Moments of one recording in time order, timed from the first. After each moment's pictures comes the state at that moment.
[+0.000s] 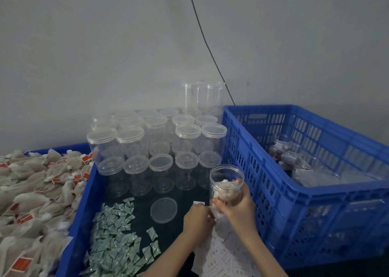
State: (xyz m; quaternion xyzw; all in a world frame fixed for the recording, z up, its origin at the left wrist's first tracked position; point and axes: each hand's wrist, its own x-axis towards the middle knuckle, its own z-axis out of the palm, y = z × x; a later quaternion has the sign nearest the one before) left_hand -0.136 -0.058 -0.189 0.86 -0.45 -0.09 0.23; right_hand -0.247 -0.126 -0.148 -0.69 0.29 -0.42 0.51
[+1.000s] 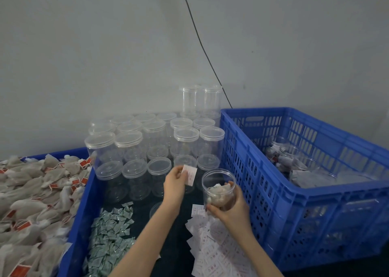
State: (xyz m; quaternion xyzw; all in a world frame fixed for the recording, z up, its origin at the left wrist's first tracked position) left_hand -0.099 -0.041 -0.088 0.71 -0.21 -0.15 0.66; right_hand -0.243 -0.123 -0.152 -0.71 0.28 -0.37 0.53
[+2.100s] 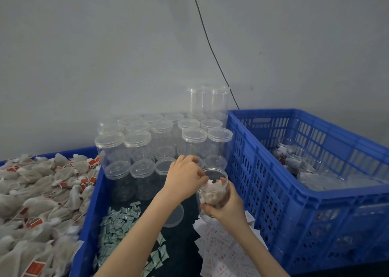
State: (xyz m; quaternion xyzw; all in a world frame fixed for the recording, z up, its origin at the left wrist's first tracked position) left_hand -0.094 -0.018 -0.032 0.83 -0.52 0.07 0.18; right_hand -0.222 -0.106 -0.130 -0.73 0.23 -0.34 0.55
